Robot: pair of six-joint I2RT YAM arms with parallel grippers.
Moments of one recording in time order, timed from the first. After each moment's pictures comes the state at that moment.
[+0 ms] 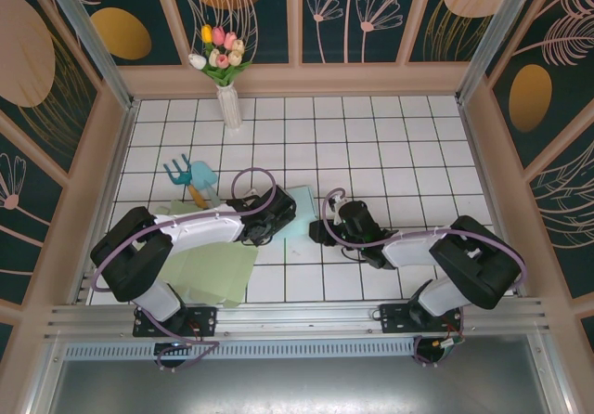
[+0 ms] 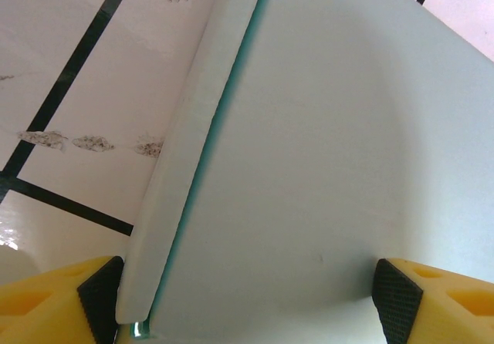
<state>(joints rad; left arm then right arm) -0.86 1.61 0.86 -0.39 -0.22 -1.46 0.79 1.46 0.36 0.48 -0.15 0.68</state>
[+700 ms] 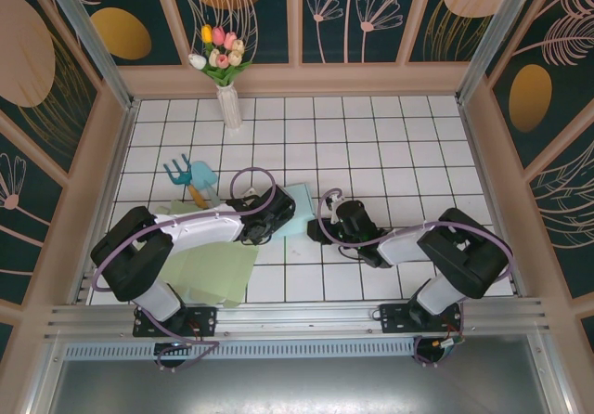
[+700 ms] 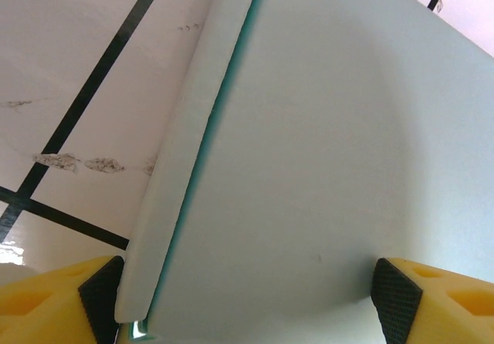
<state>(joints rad) -0.86 1.61 0.86 -0.39 -0.25 -1.46 0.79 1.55 0.37 0.57 -0.14 0.65</state>
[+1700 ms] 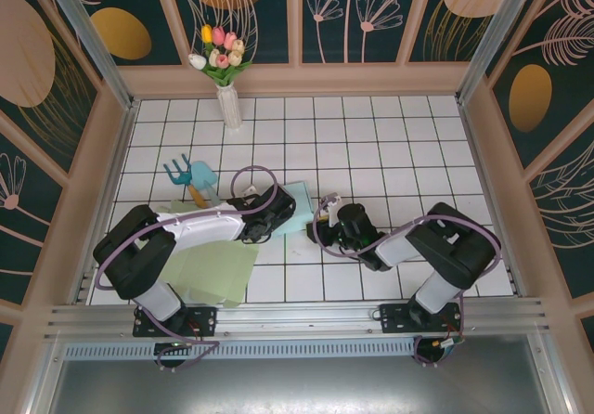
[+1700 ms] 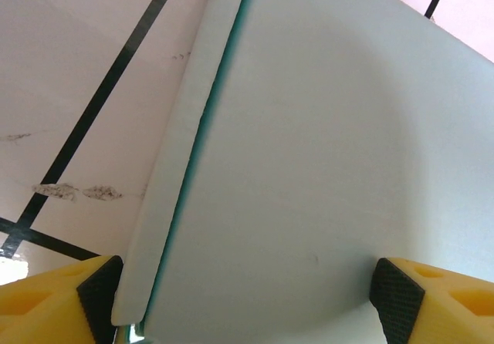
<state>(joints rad) -0.86 1.63 0.87 -0.38 -0.27 -1.42 0.79 1.64 0.33 0.77 -0.13 0.42</state>
